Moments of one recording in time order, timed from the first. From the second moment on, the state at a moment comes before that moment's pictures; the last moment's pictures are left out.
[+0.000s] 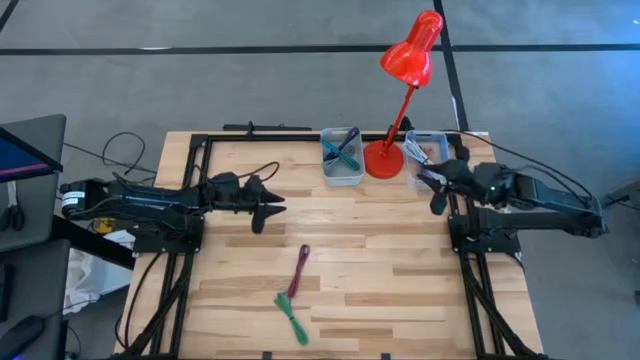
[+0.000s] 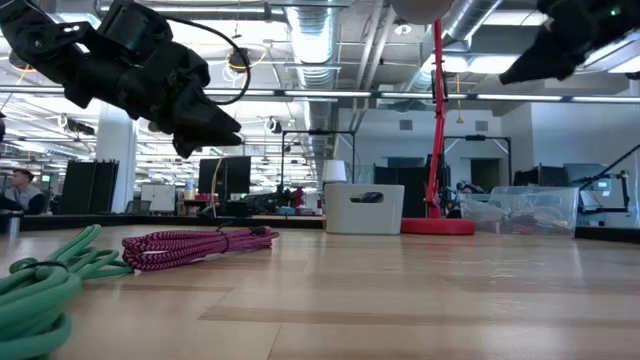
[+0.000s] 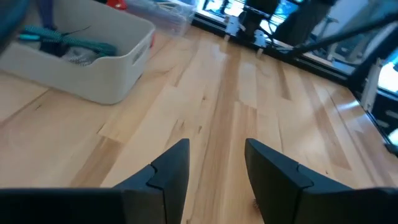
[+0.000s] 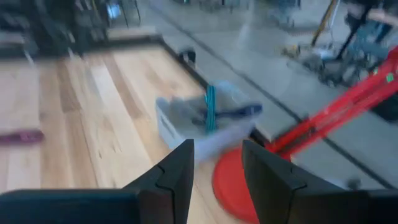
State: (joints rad) left arm 0.22 1.07 0.28 0.46 0.15 -0.22; right arm -0.13 0.38 0.59 -0.61 0.45 0.02
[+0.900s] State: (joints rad) left arm 0.19 1.43 0.28 0.65 0.30 -0.51; right arm -0.11 0.31 0.59 -0.58 0.45 -0.01
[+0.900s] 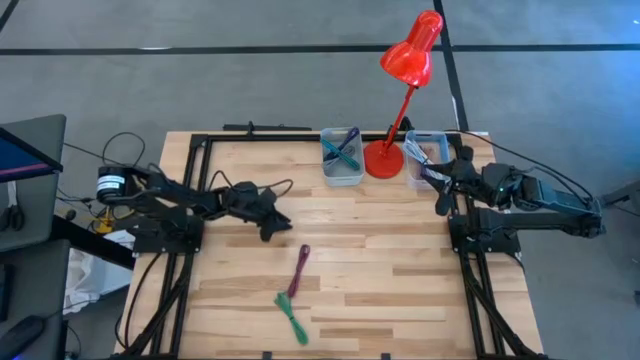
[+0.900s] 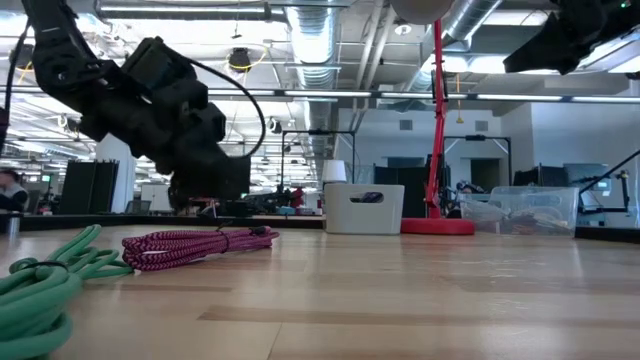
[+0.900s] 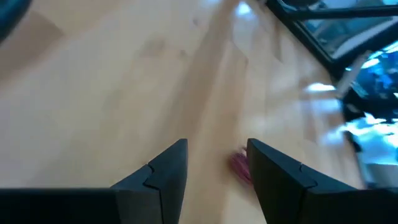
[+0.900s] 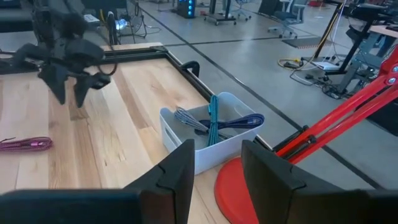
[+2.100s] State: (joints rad) left arm -0.05 1.67 0.42 0.63 0.27 -0.81; right arm -0.11 0.31 0.59 -0.58 0.44 -0.01
